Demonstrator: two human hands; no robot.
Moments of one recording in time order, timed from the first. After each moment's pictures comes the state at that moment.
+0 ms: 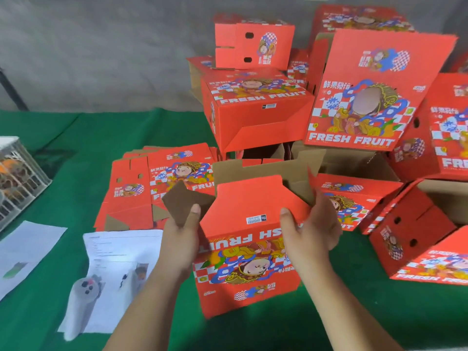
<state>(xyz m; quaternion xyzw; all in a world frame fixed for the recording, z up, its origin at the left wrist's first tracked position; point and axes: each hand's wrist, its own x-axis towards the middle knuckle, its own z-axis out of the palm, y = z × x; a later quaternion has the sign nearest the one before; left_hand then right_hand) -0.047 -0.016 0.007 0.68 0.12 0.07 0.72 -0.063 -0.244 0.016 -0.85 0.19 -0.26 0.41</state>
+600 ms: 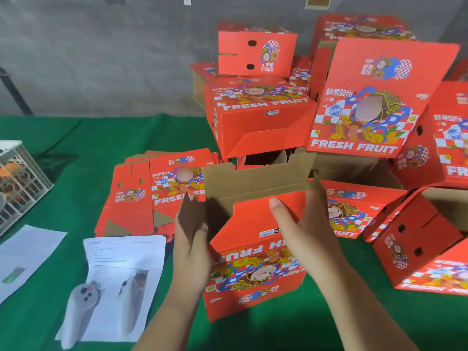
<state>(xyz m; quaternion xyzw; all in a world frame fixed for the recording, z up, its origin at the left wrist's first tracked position) -0.065 -0.036 -0.009 0.69 0.07 0.16 0.70 -0.069 -0.240 0.074 -0.87 0.08 -0.11 0.47</state>
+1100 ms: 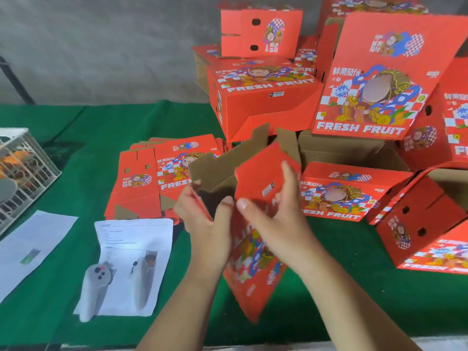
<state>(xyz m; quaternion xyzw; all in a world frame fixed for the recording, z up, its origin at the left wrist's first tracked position) -0.077 -0.059 0.030 0.70 0.07 0.22 0.68 -0.082 -0.193 0.055 -0.83 0.00 -0.09 0.55</state>
